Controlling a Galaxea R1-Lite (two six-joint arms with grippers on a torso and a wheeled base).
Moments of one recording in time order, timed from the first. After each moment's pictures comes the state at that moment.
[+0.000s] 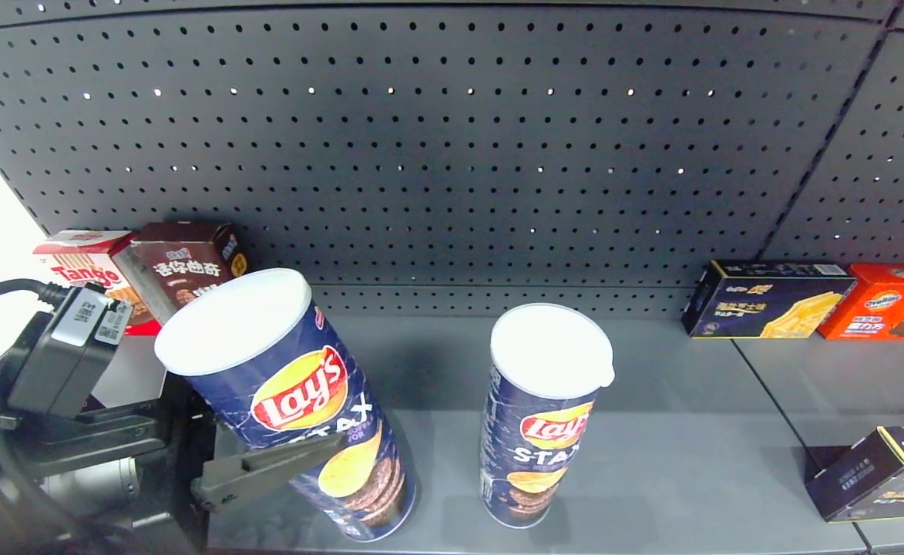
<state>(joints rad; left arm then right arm) -0.34 1.29 -0.37 -0.85 -0.79 0.09 0.21 0.09 0.00 0.02 0.00 0.00</state>
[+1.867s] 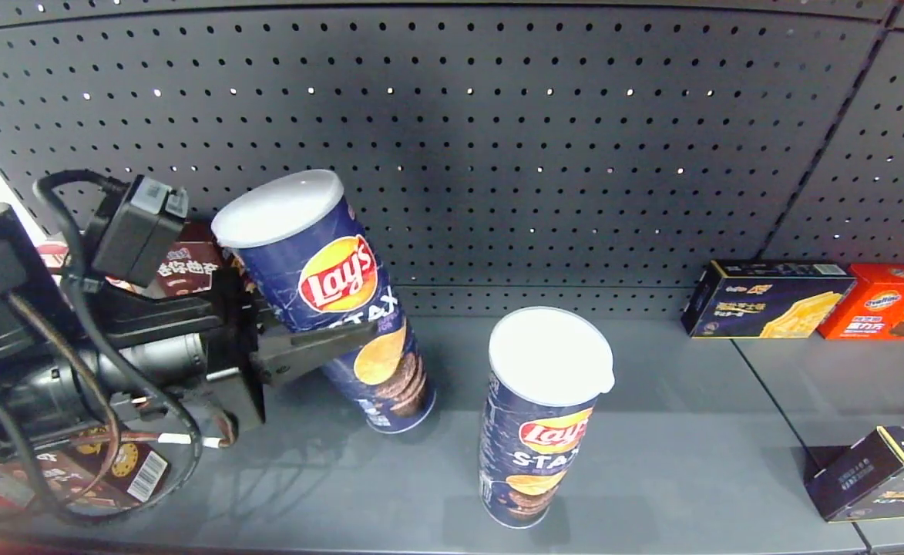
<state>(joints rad) -0.30 1.46 -0.63 -0.84 -0.79 0.08 0.00 0.00 0.00 0.00 0.01 0.00</state>
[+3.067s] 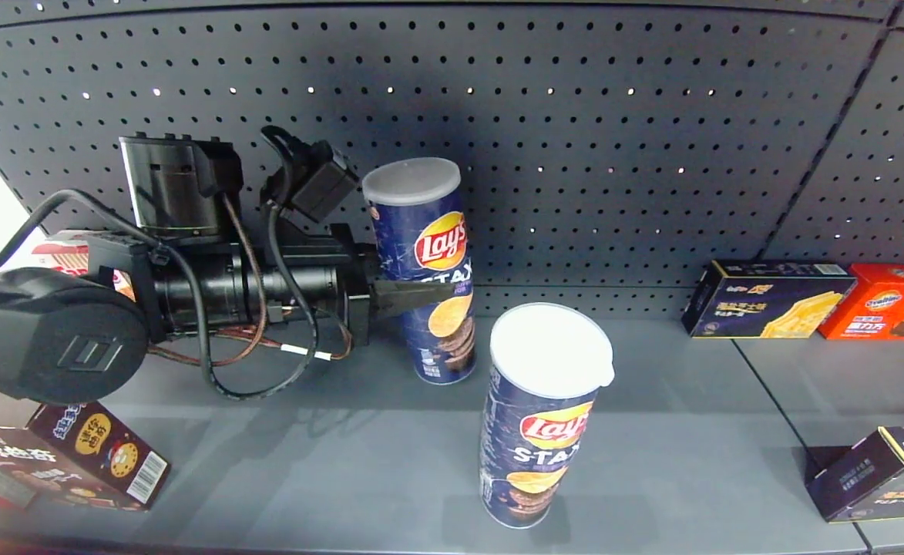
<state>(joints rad) -0.38 1.73 -1.07 -0.46 -0.76 0.26 0.00 0.00 0.00 0.00 0.01 0.00</state>
